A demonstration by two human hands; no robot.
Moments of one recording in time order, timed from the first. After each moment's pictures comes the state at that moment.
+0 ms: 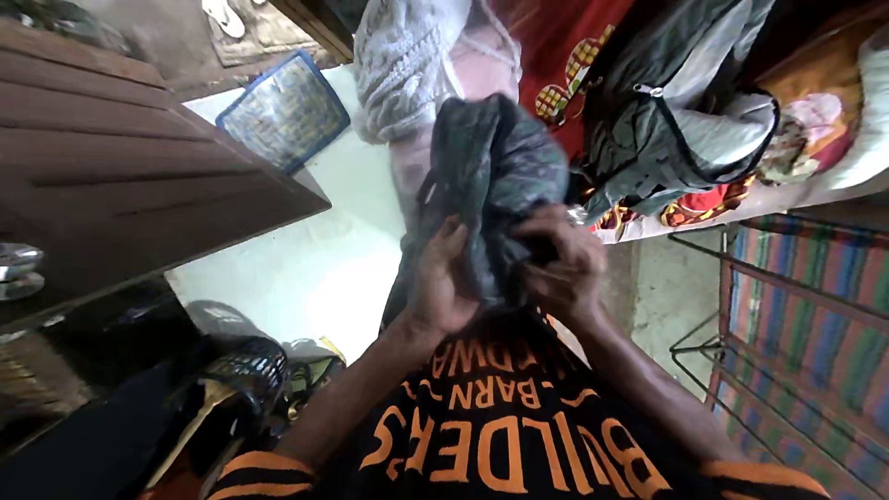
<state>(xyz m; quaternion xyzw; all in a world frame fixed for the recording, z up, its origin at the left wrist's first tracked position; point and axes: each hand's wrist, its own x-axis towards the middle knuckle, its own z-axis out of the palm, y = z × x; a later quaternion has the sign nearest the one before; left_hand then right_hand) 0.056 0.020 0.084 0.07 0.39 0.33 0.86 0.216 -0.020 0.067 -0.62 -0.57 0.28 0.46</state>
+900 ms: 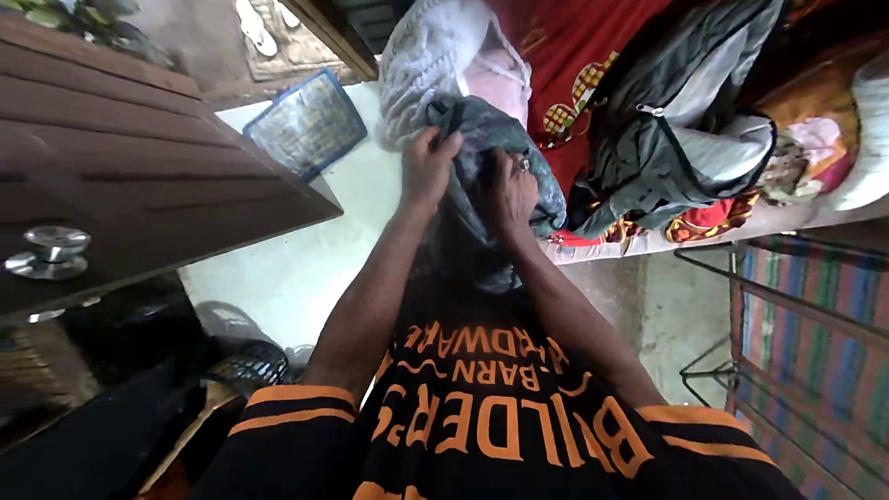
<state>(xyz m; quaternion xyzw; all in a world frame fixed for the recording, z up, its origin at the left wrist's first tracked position) 0.056 0.139 0.002 0.53 0.60 0.23 0.55 0.172 0.052 -0.044 -0.80 -0.55 0.07 0.22</state>
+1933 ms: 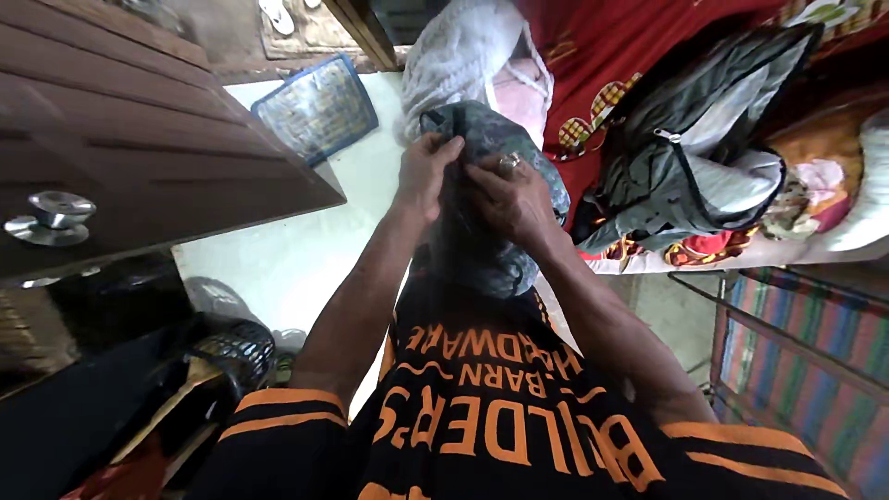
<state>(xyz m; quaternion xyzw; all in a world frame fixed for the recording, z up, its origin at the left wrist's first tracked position) 0.033 0.146 0.019 0.33 0.59 0.31 0.67 0.190 0.081 0.006 -0.56 -0.74 0.21 0.31</state>
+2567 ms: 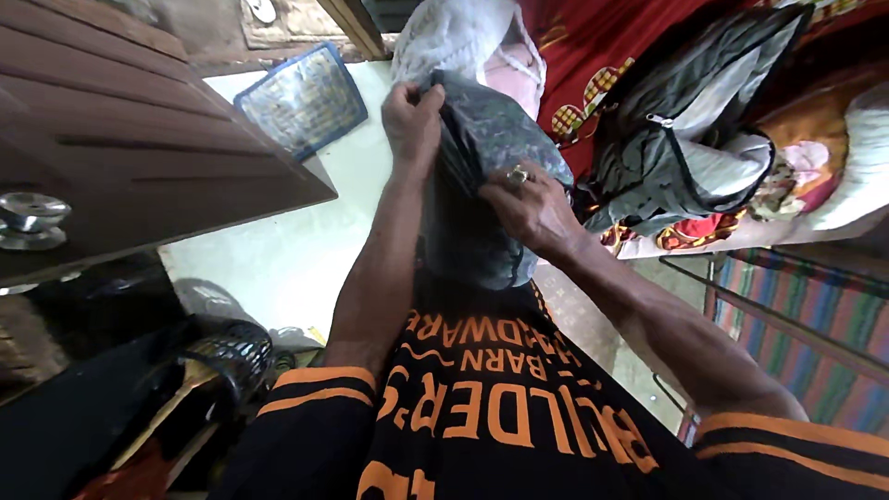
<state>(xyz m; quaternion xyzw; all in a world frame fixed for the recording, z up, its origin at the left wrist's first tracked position) 0.045 0.188 0.011 0.46 0.71 0.27 0.46 0.214 0.058 0.036 -0.47 -0.82 0.16 0.27</state>
